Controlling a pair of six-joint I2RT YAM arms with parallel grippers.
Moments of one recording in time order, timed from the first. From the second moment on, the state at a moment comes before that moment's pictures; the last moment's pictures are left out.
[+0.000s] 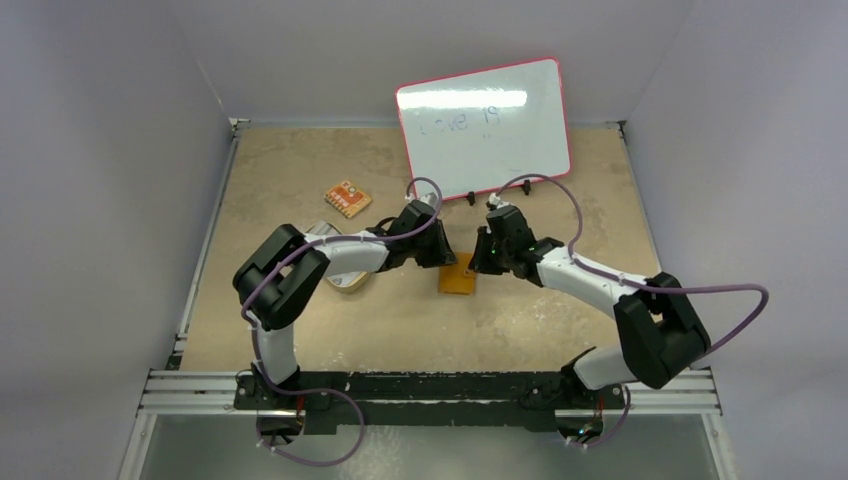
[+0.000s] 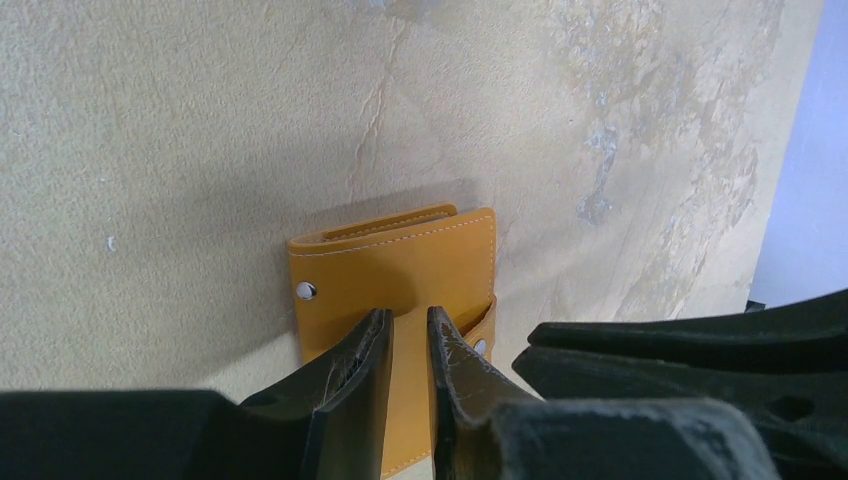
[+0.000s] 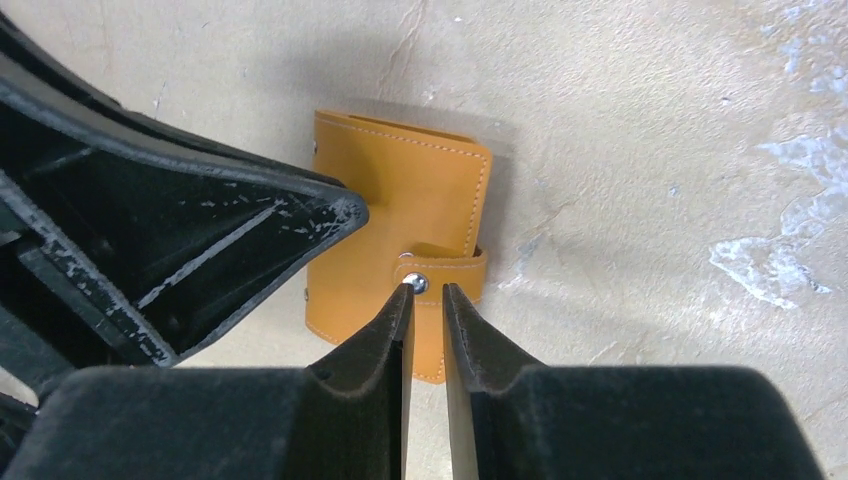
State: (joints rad) left arm -0.75 1.88 1.05 0.07 0.13 -0.88; right arm 0.57 1.43 0.77 -0.24 0.02 0.60
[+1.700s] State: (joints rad) left arm -0.77 1.86 1.03 0.09 0.09 -0.89; right arm 0.54 1.52 0.74 -0.09 -0.06 0.61
